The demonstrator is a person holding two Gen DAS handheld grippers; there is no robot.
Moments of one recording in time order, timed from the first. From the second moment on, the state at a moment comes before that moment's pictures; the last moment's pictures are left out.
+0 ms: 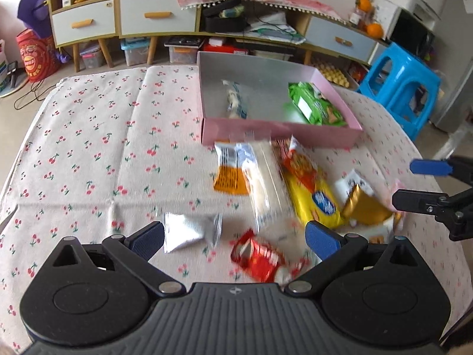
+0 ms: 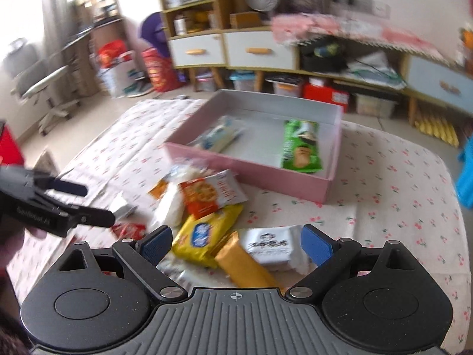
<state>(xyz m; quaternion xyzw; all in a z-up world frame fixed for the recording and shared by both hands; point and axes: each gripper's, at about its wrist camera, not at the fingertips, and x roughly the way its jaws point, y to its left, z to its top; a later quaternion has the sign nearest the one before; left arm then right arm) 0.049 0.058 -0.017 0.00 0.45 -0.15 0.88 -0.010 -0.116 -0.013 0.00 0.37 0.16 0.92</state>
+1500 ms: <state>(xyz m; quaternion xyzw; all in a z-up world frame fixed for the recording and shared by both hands) 0.001 0.070 -0.046 0.08 0.50 -0.24 0.82 -0.035 -0.055 -0.070 -0.14 0.48 0.25 0.83</state>
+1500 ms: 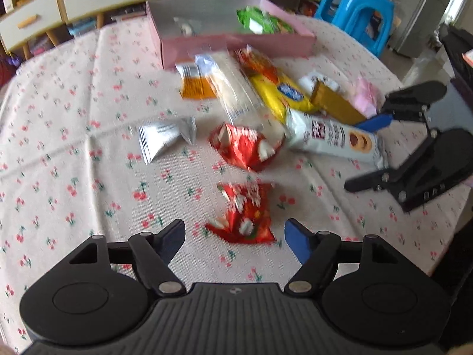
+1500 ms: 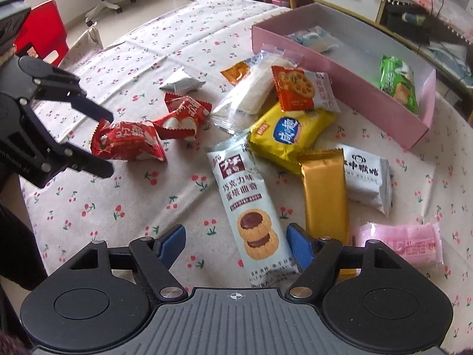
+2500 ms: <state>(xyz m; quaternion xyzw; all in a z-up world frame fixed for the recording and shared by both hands) 0.014 0.069 -0.041 0.03 0.52 -0.22 0.82 -0.021 -0.058 -0.070 -0.05 0.51 0.21 0.83</state>
